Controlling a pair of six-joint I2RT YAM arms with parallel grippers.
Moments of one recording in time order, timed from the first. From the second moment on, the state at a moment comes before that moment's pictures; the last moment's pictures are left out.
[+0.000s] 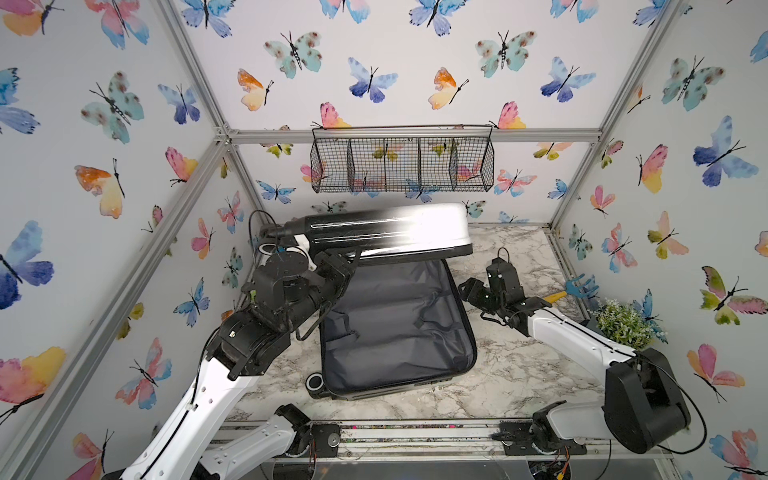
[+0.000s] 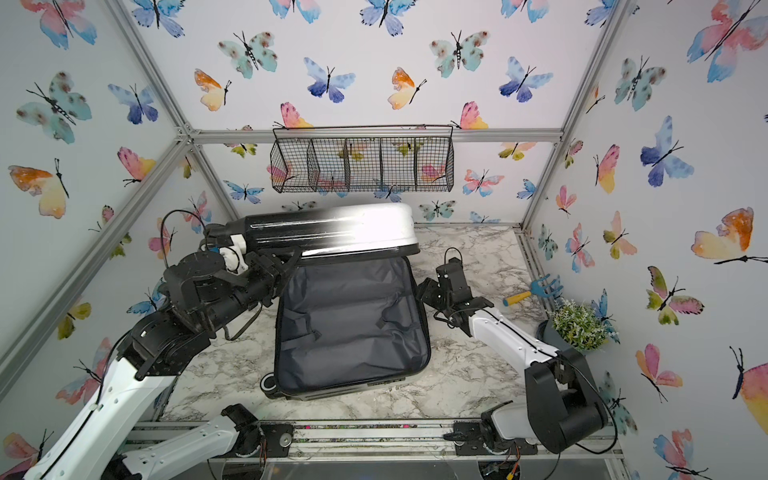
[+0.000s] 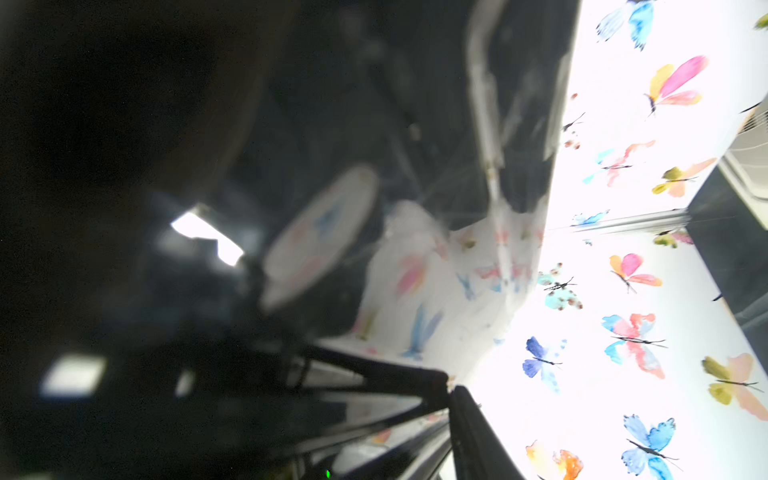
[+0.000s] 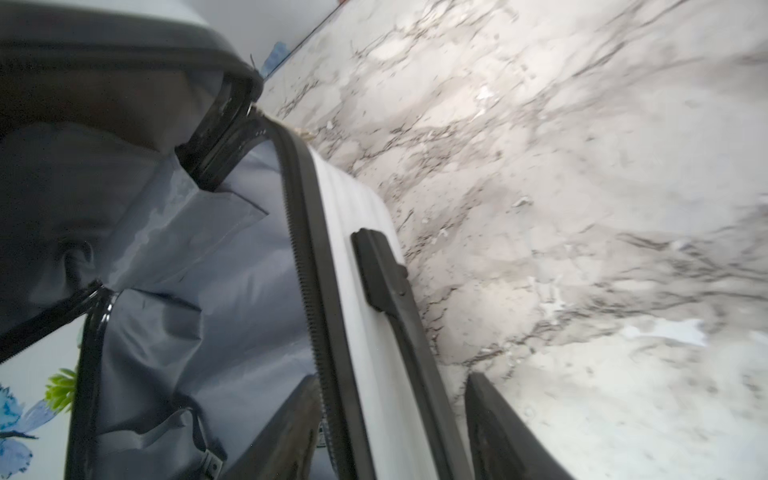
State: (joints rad) left arm -0.64 0.94 1.35 -0.67 -0.05 -1.28; right arm 0.41 1.35 0.82 -0.19 -0.03 0.74
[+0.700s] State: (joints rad) left arm -0.64 1.01 2.00 -1.18 -0.32 -0.96; right arm 0.17 1.40 1.15 -0.45 -0.05 0.43
